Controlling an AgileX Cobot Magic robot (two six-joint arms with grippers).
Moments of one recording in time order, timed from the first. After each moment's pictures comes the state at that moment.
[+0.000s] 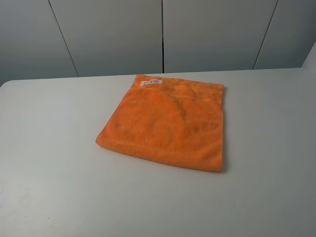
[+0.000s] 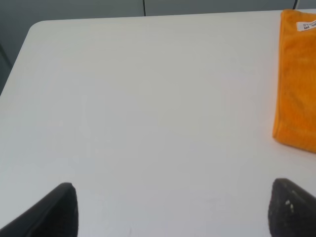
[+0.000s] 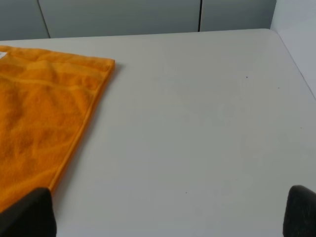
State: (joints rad) left arm 0.02 0.00 -0.51 0.02 1.09 -0.02; right arm -0.04 0.00 -0.51 -0.01 1.10 0.01
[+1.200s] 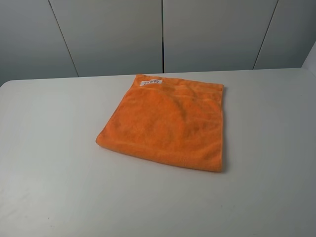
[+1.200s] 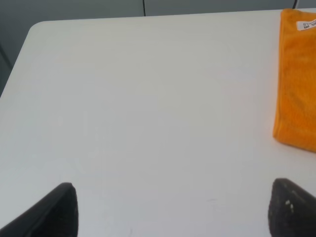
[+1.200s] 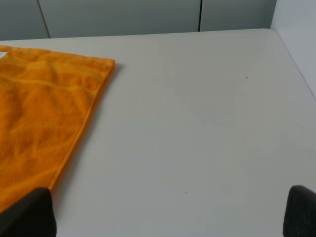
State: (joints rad) left arm 0.02 0.00 -0.51 0.02 1.09 -0.02; right arm -0.04 0.00 -0.51 -0.01 1.10 0.01
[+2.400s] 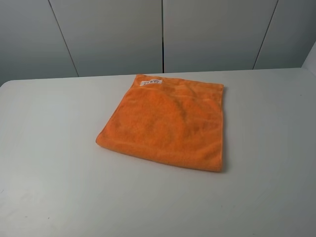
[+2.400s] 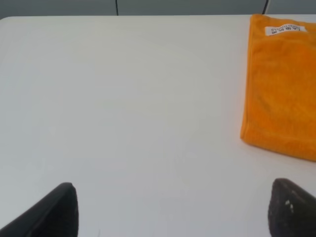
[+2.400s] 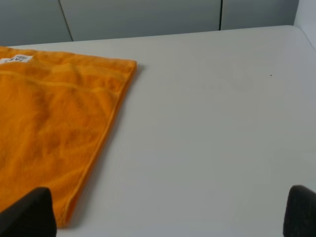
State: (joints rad) left arm 0.02 0.00 -0.51 -0.06 1.09 -0.02; right arm -0.04 0.00 -0.51 0.06 1.10 0.02
